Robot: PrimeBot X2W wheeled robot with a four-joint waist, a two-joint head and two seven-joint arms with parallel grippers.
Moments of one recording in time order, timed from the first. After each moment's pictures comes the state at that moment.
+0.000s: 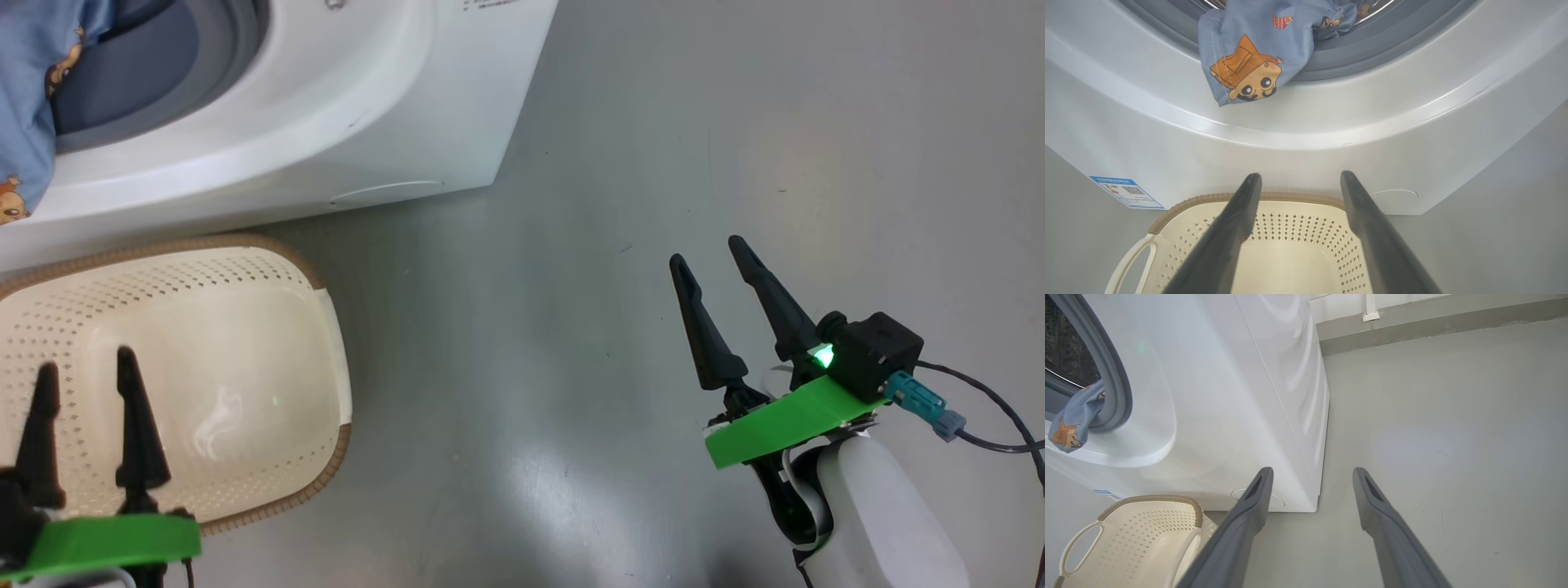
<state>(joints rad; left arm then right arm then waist) -0.11 0.04 0.22 0.01 -0.20 0.03 -0.26 -0.37 -0.06 0.18 0.22 0.30 0.13 -0.26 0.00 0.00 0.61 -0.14</state>
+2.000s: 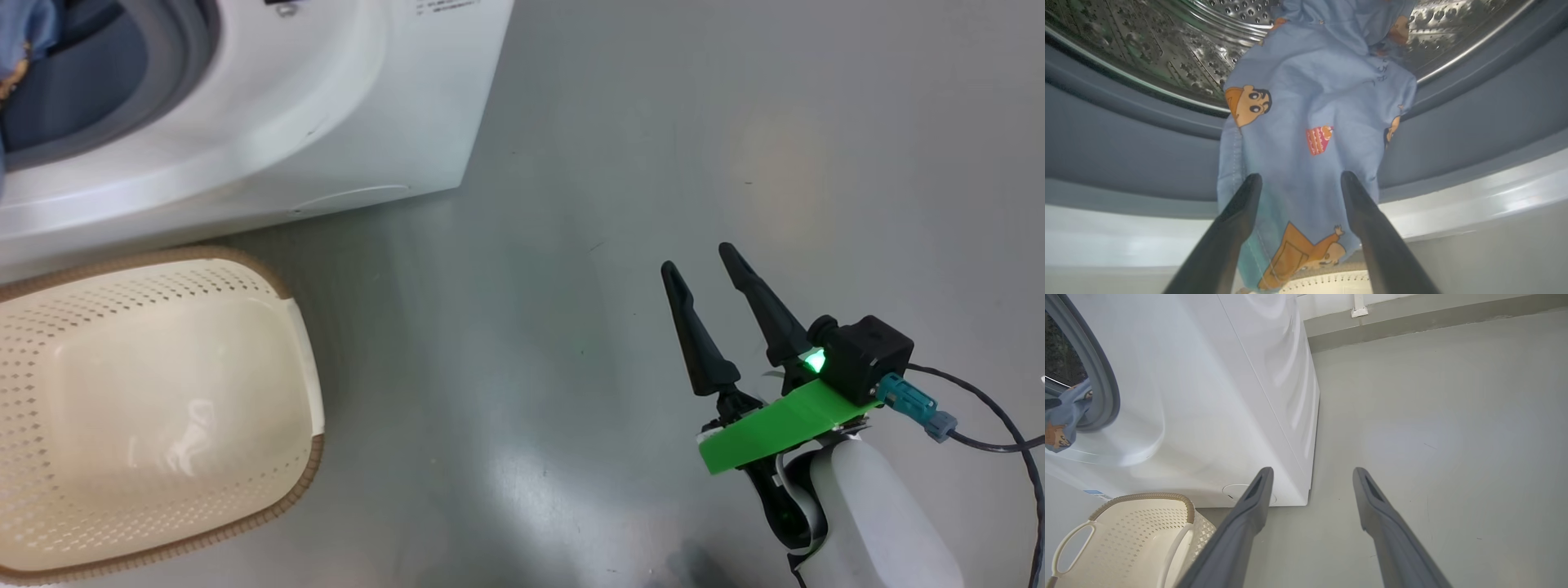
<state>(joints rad) -0.53 0.35 0.25 0.09 -0.22 0.00 0.29 -0.37 -0.06 0.20 0.23 0.32 0.13 -0.26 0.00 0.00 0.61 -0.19</state>
